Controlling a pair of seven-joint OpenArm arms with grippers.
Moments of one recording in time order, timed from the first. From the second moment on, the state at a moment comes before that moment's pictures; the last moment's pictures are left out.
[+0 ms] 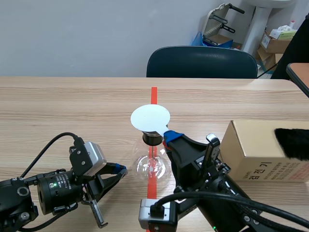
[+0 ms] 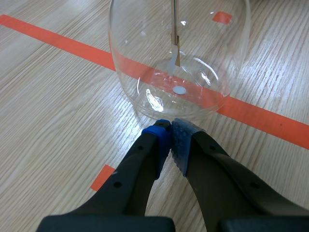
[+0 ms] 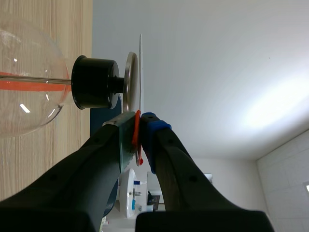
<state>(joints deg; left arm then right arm) -4.7 -30.5 45.9 60.0 -3.6 -16.9 -31.7 -26.0 13.2 -20.0 88.8 -91.3 -33.1 12.5</state>
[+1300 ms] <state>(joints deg) -4.7 -30.5 45.9 60.0 -3.6 -16.9 -31.5 -26.0 13.2 -20.0 88.8 -91.3 -33.1 -10.5</state>
